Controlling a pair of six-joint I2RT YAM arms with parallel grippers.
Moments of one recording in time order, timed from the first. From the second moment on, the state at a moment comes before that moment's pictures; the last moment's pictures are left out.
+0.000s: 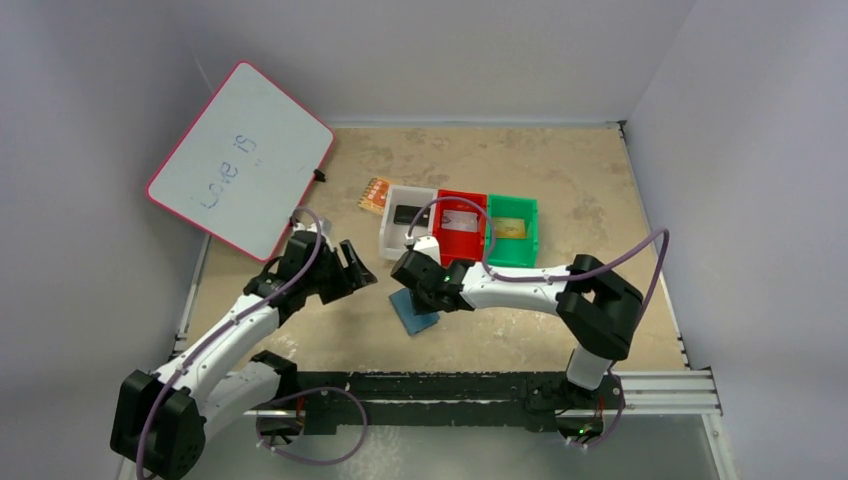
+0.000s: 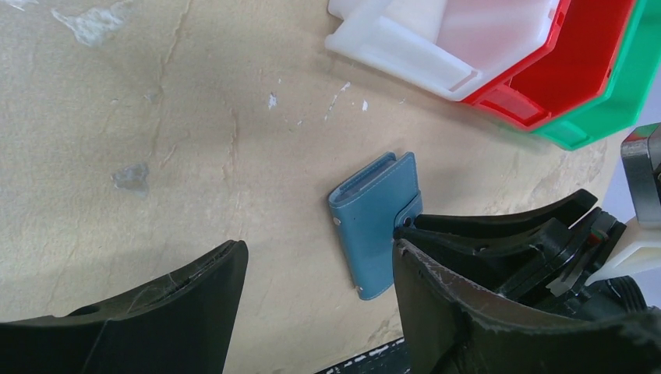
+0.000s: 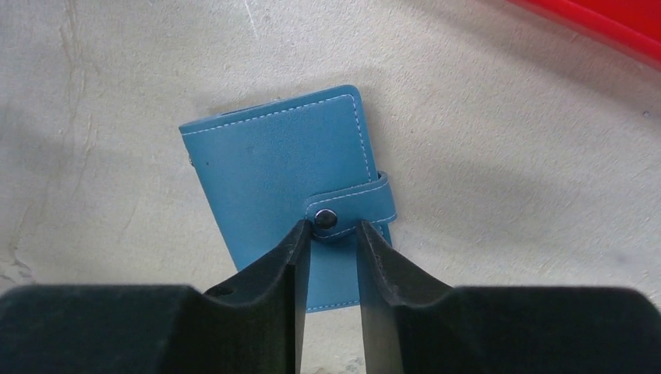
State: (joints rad) left arm -0.40 0.95 0.54 -0.38 0.17 -0.81; right arm 1.09 1.73 1.07 -0.46 0.32 0.77
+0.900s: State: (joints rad) left arm -0.63 1.13 0.53 -0.24 0.04 -0.90; right arm 1.07 1.59 1.00 -0.41 0.30 0.87
